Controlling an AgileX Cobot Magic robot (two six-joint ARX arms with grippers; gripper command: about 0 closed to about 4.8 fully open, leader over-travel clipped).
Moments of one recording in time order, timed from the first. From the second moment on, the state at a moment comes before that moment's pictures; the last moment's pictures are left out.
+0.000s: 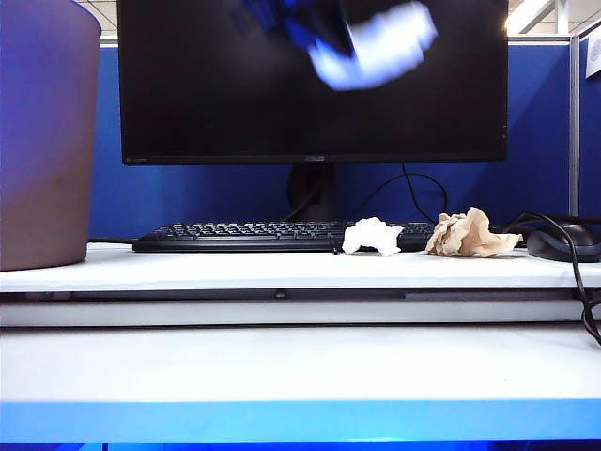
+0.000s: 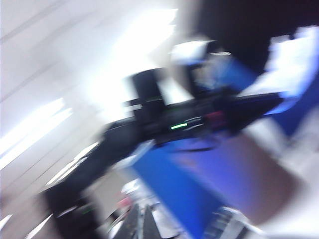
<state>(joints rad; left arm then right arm) -0.73 1.61 1.54 -0.43 0.10 0.19 0.07 0.00 0.02 0.74 -0.72 1.41</state>
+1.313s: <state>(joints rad) -0.30 1.17 1.52 -0.84 -0.47 0.39 0.07 0.00 0.03 1.08 -0.90 1.58</state>
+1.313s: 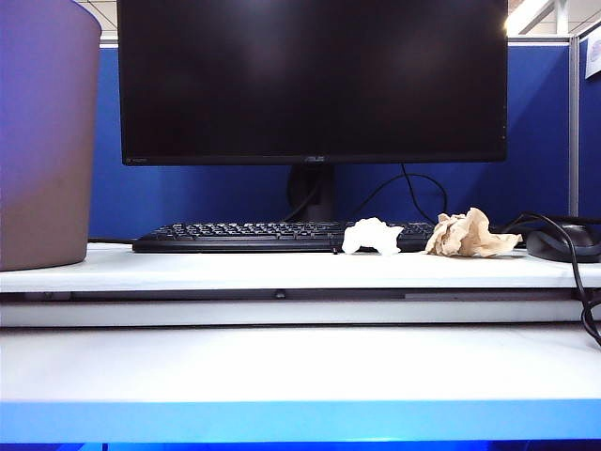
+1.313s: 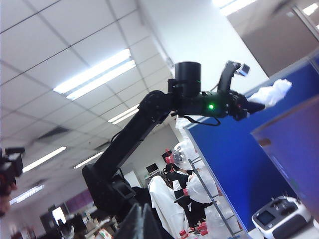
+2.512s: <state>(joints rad) -0.16 1.33 1.52 -0.73 -0.33 0.37 0.07 0.00 0.03 0.51 -0.76 1.50</state>
